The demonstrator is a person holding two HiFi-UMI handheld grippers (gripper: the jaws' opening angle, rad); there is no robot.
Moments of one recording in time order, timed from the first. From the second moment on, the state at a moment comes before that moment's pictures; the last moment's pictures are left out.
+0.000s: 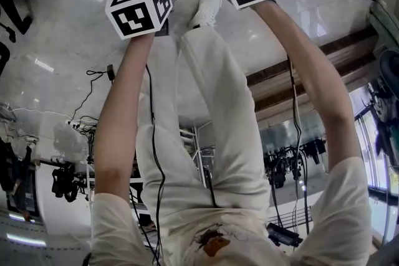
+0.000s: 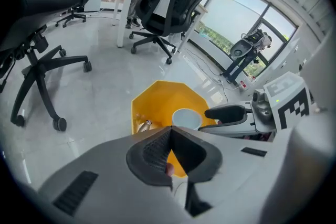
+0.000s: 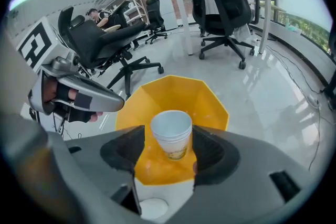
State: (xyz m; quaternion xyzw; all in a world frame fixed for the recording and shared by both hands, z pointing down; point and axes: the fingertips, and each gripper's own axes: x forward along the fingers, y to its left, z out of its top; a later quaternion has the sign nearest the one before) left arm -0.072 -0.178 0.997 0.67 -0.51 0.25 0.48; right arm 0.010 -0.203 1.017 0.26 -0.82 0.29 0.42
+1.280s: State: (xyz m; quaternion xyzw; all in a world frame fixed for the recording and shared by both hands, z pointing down) left arm -0.083 -0.139 0.739 0.70 -0.51 0.21 0.45; right arm 0.032 -0.166 0.717 0.35 -0.83 0.30 0.33
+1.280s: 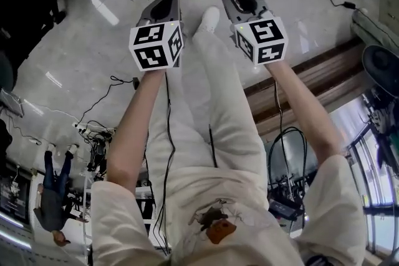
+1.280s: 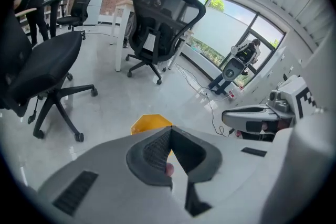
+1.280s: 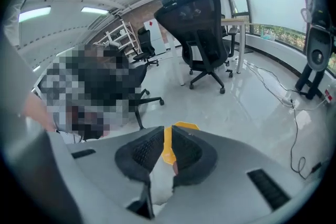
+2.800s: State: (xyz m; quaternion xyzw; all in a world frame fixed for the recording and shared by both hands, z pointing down) left arm -0.105 -0.050 0.220 0.80 -0.52 0.03 0.31; right arm 0.015 -0.061 0.235 0.37 -0.88 0.26 0.11
